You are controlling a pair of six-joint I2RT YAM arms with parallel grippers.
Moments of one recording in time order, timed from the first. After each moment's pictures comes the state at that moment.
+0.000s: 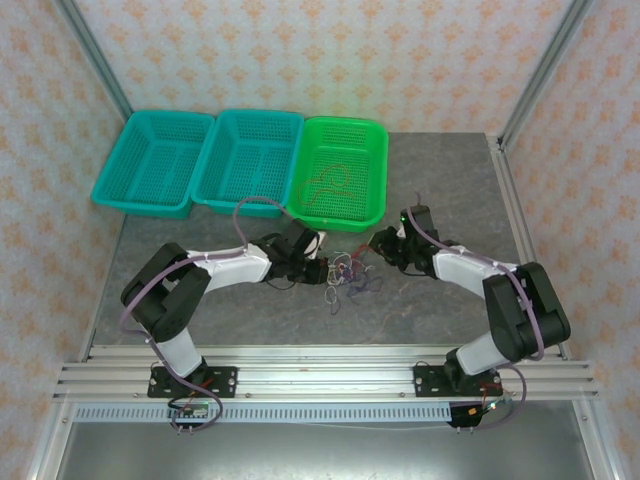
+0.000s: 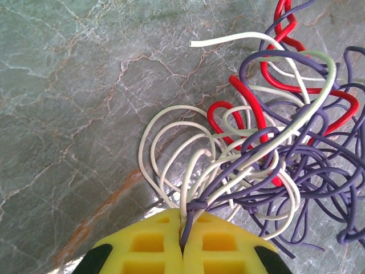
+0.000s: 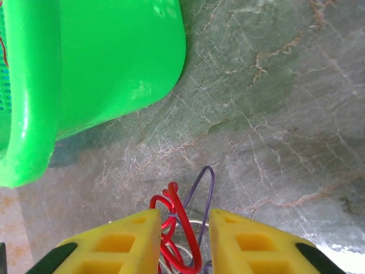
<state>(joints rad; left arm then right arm) -0.66 1.71 0.91 -0.20 0.28 -0.53 0.33 1.49 0.69 -0.03 -0.33 0.93</state>
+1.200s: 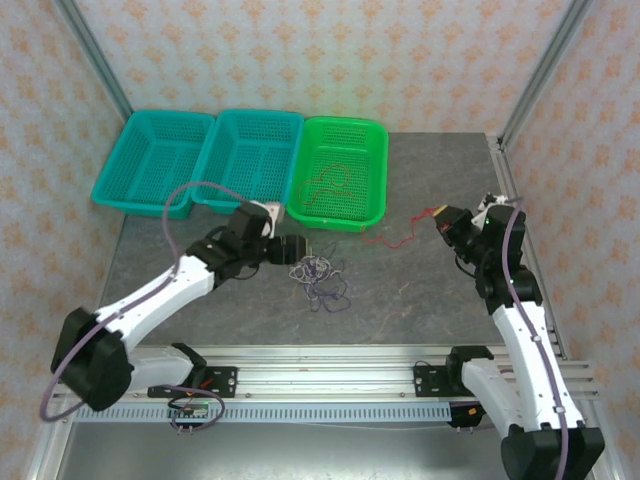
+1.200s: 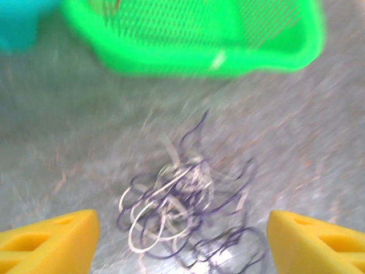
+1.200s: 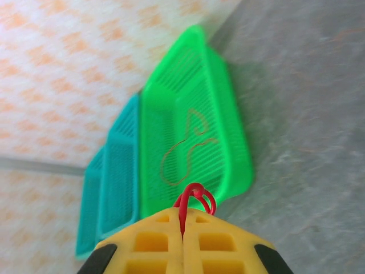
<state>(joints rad) -0.52 1.21 0.88 -0.40 0.12 -0.48 0.04 0.78 0.79 -0.39 -0.32 0.94</state>
